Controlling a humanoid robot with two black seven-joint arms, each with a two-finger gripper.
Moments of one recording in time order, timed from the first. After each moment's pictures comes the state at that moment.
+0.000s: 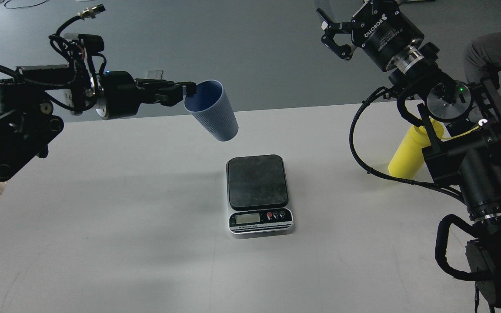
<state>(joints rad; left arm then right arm) -1.04 0.61 -0.52 -1.10 1.71 -0.46 -0.49 0.79 0.00 1.53 0.95 -0.34 0.39 -0.29</state>
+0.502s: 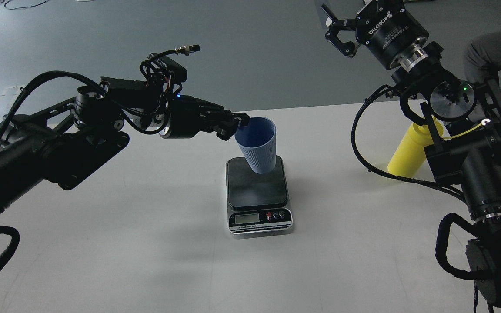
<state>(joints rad) -1.05 0.41 -0.49 -1.08 1.94 -0.48 -0.49 0.78 0.00 1.55 0.95 -0.34 0.39 -0.29</state>
